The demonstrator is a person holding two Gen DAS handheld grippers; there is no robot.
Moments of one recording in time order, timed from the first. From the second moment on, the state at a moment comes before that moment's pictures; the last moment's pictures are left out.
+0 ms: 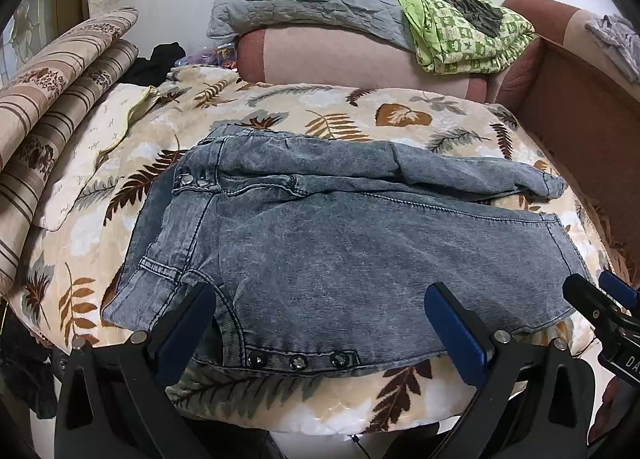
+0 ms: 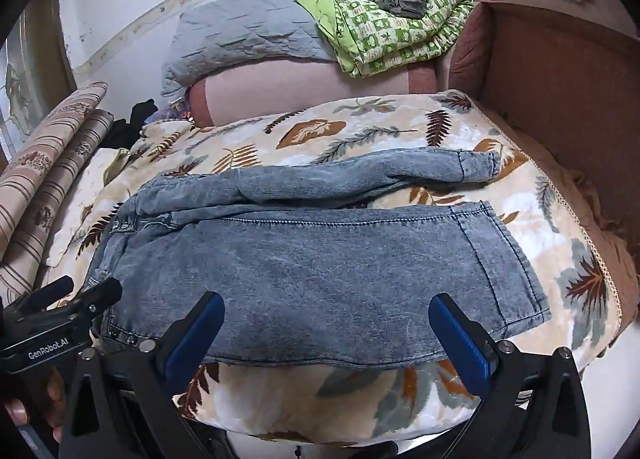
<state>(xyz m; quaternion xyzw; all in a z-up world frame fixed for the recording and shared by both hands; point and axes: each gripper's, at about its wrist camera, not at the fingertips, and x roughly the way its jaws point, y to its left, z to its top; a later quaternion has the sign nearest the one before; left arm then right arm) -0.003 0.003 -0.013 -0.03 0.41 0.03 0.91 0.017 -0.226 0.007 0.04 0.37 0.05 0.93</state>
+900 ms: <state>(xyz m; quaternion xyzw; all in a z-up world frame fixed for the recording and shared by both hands) -0.002 0.008 -0.018 -0.03 0.42 0.04 0.91 0.018 -0.224 0.004 0.04 0.38 0.05 0.92</state>
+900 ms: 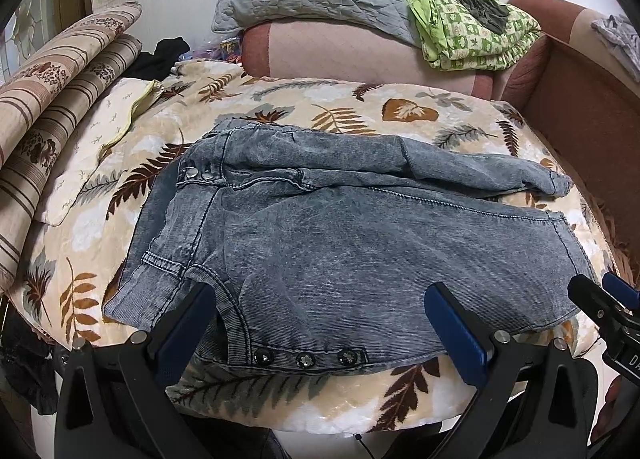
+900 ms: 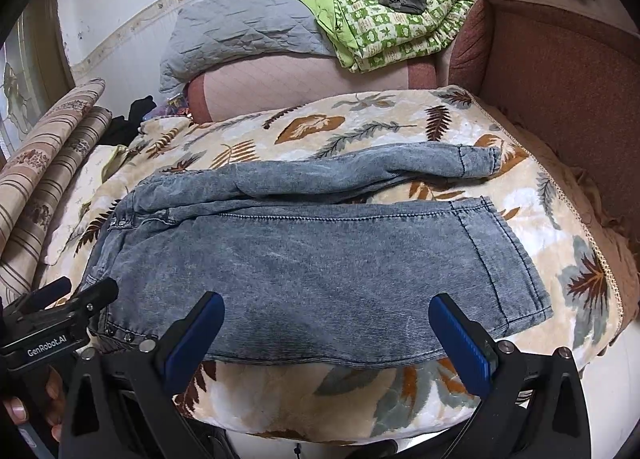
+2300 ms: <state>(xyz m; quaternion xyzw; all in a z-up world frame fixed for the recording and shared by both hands) 0.002 0.009 -0.024 -0.03 0.43 0.04 0.90 0.020 -0.225 -0.007 0.05 0.39 0.05 0.92</state>
